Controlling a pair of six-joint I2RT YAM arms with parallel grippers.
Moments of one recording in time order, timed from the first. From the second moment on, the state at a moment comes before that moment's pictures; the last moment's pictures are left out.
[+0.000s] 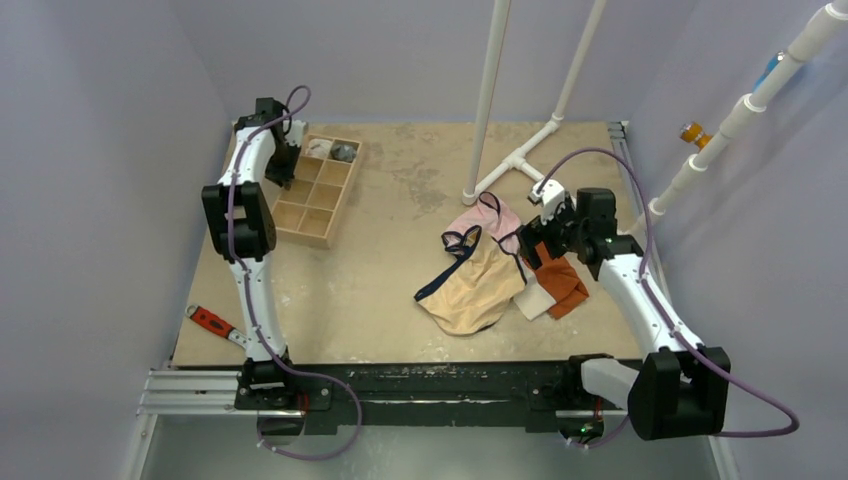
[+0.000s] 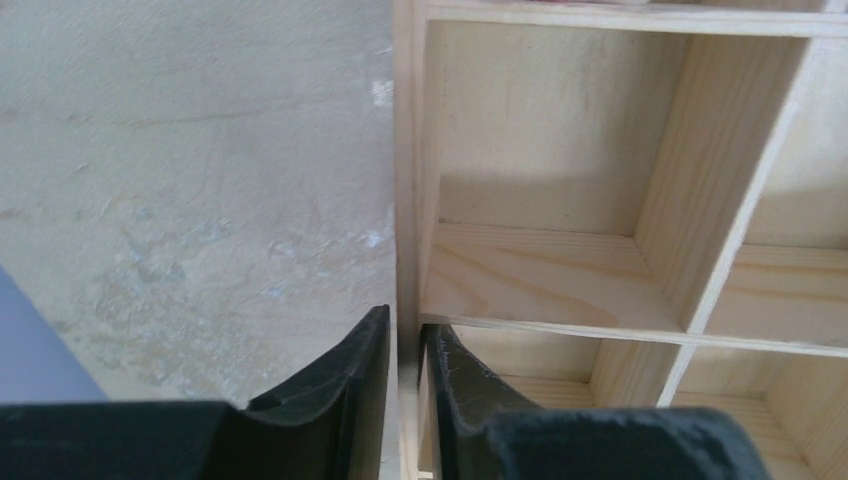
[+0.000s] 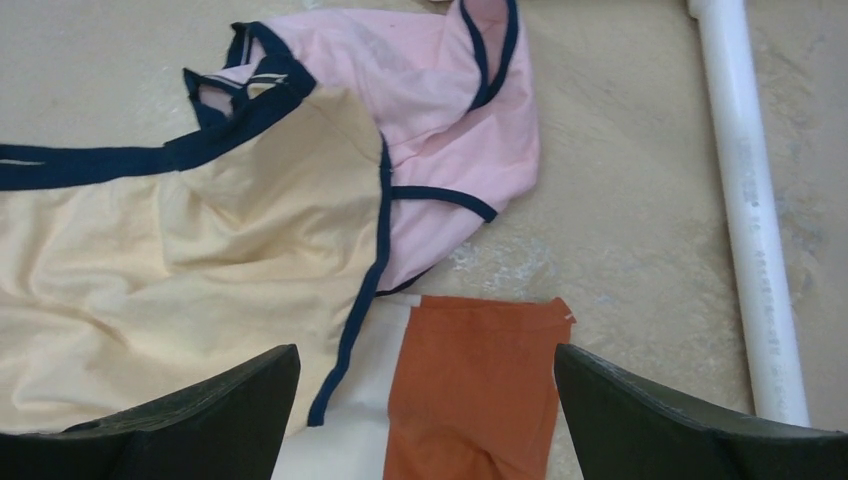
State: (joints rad) left arm 0.10 2.38 2.17 -0.98 -0.02 0.29; right arm 0.05 1.14 0.81 -0.43 -0.36 -0.45
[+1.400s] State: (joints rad) left arm 0.15 1.15 1.10 -0.73 0.40 0.32; right arm 0.64 1.59 1.36 -0.59 -0.51 -0.49
